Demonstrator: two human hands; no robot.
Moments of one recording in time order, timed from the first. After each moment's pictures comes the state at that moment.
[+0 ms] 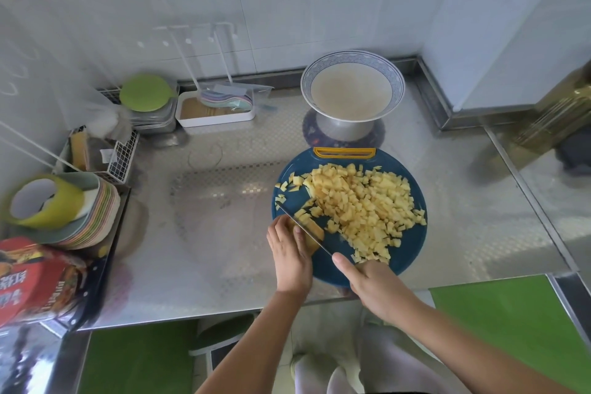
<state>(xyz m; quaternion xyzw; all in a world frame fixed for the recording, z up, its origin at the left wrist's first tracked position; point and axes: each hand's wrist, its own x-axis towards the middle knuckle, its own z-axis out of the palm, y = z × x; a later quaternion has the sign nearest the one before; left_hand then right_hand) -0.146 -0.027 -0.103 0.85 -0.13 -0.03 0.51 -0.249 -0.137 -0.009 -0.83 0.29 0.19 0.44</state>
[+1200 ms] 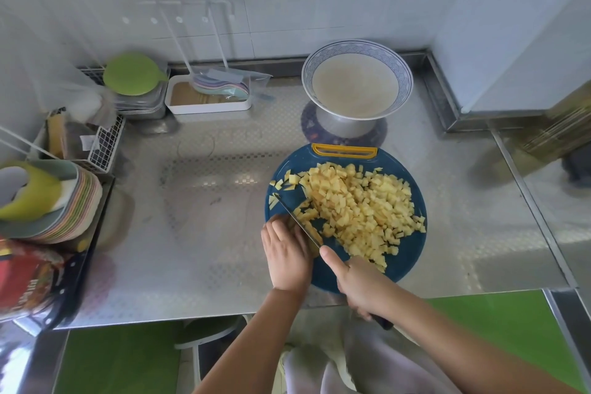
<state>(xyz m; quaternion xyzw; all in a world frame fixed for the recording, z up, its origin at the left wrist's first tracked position) -0.137 -0.045 -0.114 0.88 -0.14 0.09 0.44 -0.217 -0.144 -0.021 -0.78 0.33 0.32 0.42</state>
